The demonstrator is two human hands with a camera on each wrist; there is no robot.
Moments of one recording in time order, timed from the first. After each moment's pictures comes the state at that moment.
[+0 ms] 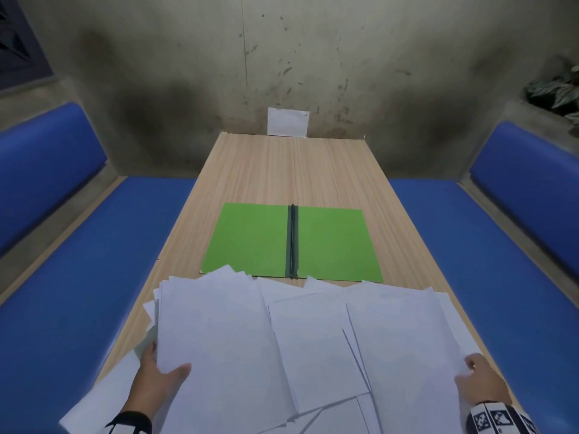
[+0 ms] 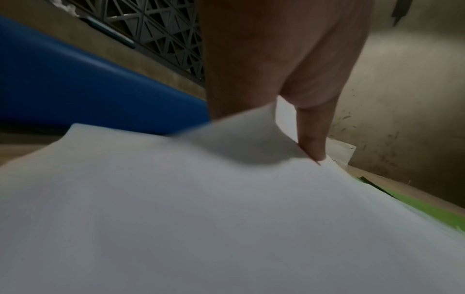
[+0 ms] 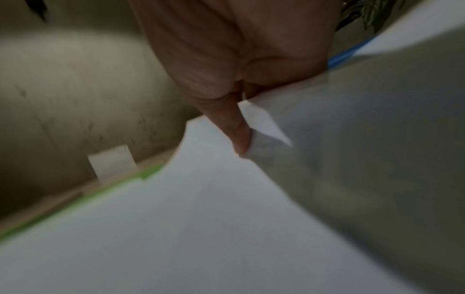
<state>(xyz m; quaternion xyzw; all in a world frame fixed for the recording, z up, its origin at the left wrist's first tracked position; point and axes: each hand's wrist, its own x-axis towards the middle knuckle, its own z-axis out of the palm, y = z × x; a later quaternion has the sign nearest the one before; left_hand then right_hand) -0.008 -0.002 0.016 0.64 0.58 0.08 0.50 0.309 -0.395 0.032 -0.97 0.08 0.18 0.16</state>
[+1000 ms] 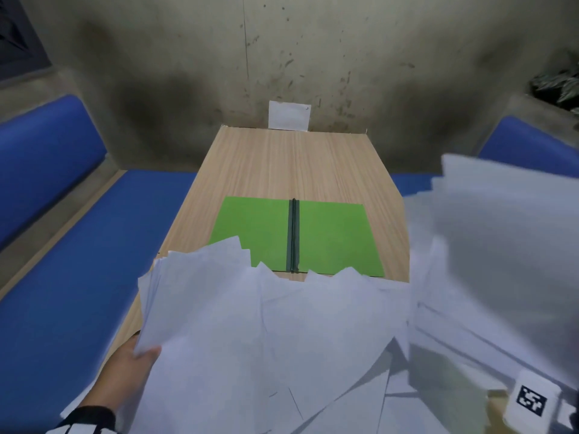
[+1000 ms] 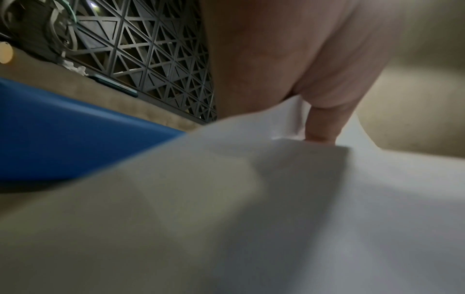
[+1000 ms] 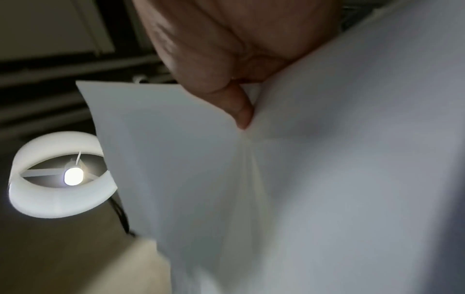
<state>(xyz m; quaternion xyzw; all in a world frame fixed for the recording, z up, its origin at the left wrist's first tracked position) -0.023 0.005 0.071 0.68 0.55 0.11 0.47 0.494 -0.459 0.215 -0.81 0.04 -0.04 0.58</state>
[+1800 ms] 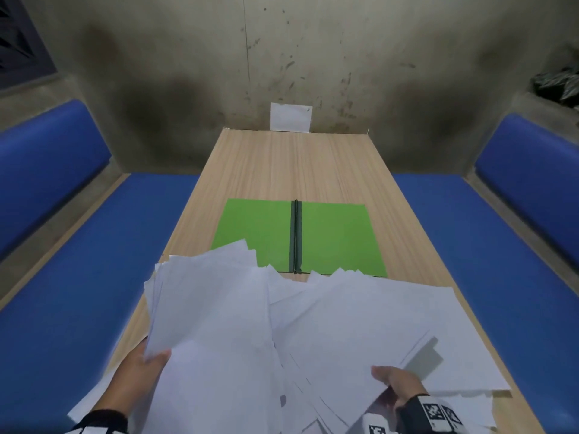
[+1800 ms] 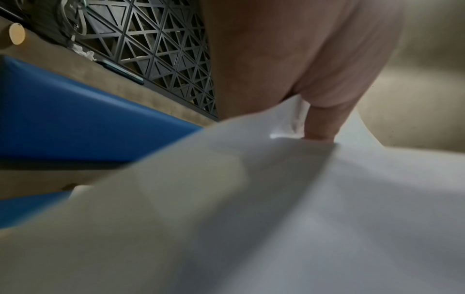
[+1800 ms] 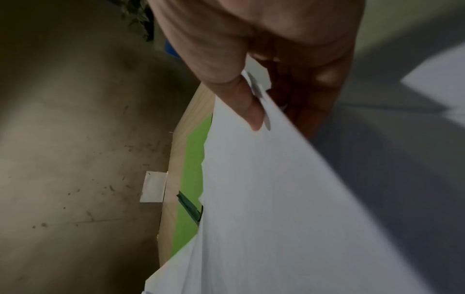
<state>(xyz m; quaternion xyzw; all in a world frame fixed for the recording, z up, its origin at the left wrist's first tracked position) -0.022 -0.004 0.066 0.68 0.54 0.10 0.48 0.249 -0.303 -0.016 -0.71 0.24 0.39 0.54</state>
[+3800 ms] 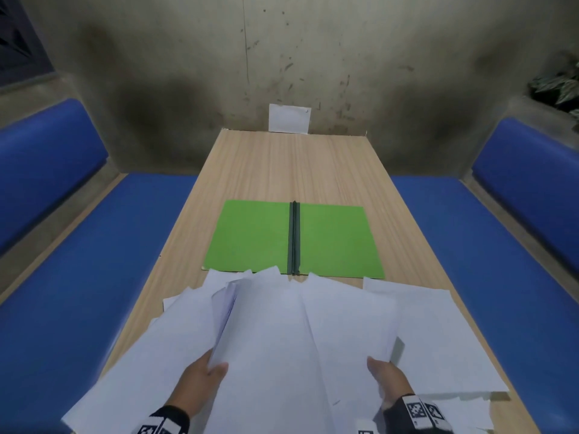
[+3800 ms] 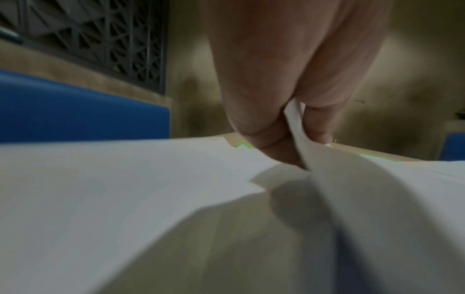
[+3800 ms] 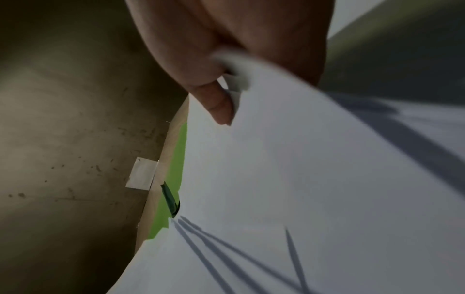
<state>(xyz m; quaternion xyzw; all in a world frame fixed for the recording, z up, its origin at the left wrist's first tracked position) 0.023 -0.043 0.012 0.74 0.45 0.01 0.49 0.248 -0.292 -0.024 -0.75 0.15 0.39 0.51</state>
